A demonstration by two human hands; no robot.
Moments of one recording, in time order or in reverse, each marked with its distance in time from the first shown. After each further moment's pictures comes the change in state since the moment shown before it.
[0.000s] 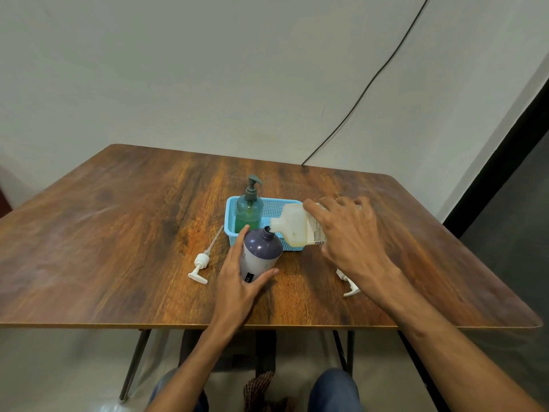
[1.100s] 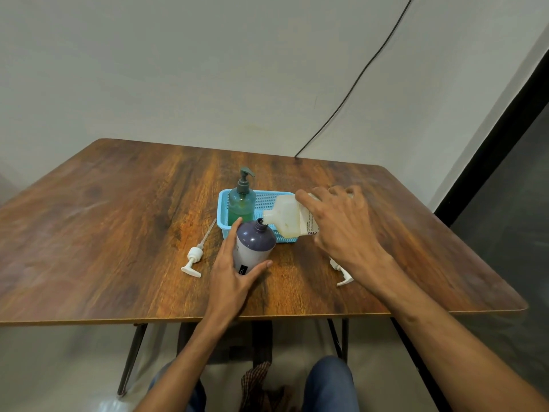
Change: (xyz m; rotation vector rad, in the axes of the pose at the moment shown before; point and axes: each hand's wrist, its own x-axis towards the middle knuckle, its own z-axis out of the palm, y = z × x) left_hand 0.001 -0.003 0.001 0.005 -0.006 0.024; right_hand 0.002 0.003 0.004 -0.053 0.052 -0.010
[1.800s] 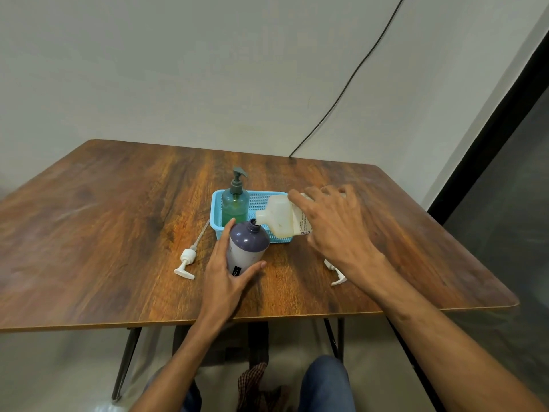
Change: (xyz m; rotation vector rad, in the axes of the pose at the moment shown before) left_hand 0.001 -0.006 0.001 0.010 -0.008 -0.003; right_hand 0.001 0.000 0.003 0.004 0.021 -0.003
